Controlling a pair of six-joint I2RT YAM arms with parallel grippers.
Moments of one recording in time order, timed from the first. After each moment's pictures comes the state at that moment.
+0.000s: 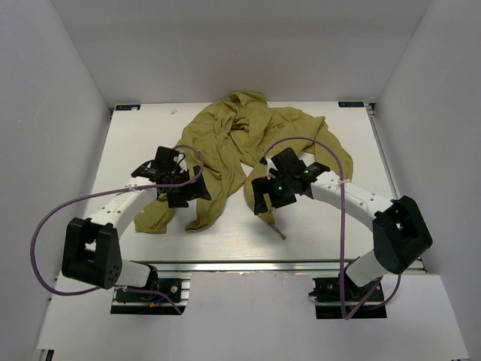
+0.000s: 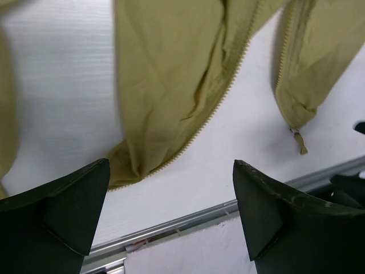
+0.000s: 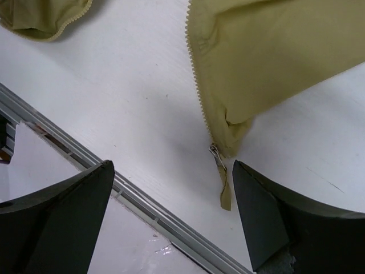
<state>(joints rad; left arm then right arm) -0.27 1.36 0.91 -0.62 0.28 -0.49 0.70 1.51 1.08 -0.62 -0.27 0.28</state>
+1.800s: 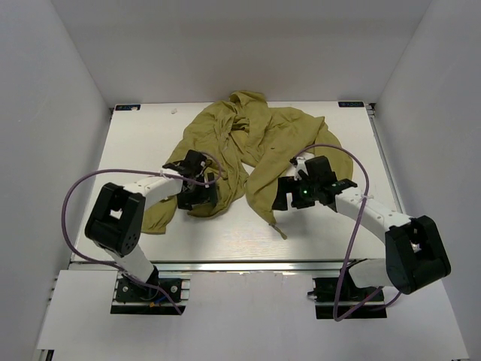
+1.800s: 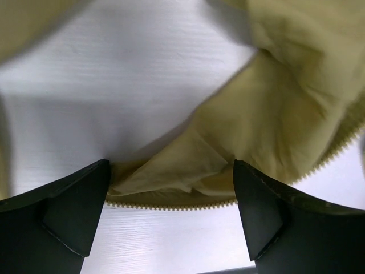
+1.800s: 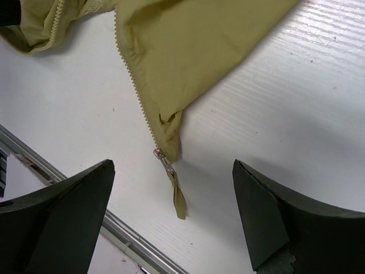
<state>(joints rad) -0.44 1.67 0.99 -0.55 -0.01 -0.55 0.44 1.34 0.76 -0.32 -0.38 0.26</state>
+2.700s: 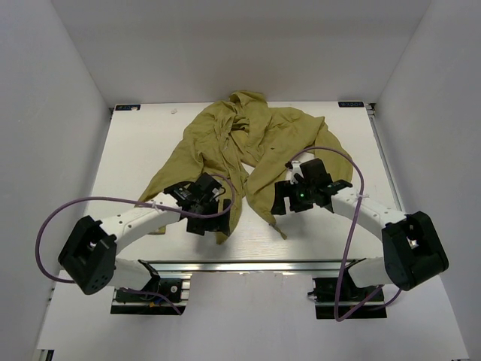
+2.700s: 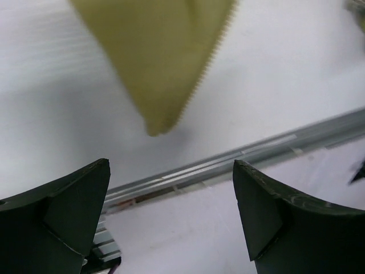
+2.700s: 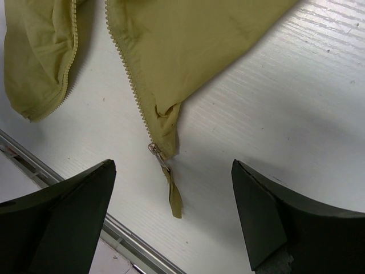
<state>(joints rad) -0.75 1.33 0.85 -0.70 0.11 -0.64 0.48 1.37 0.74 -0.32 -0.36 0.23</state>
